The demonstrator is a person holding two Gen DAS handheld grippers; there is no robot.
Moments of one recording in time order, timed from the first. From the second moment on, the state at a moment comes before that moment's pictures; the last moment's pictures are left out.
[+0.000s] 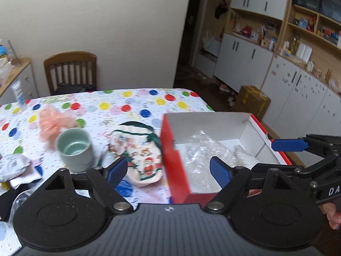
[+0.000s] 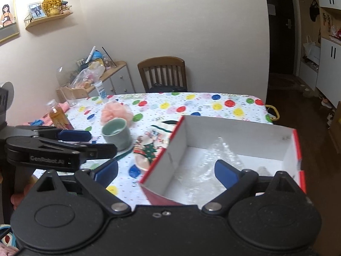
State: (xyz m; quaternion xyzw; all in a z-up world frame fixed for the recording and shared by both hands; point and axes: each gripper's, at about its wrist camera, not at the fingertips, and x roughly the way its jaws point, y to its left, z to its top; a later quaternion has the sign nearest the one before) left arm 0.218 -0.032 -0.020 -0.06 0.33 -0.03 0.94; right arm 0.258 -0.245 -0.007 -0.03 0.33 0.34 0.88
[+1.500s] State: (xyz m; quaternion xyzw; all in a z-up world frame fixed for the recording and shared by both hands) left arm 0.124 0.184 -0.140 -0.11 0.40 0.11 0.90; right arm 0.312 -0.016 -0.113 -0.11 0.40 0.25 0.87
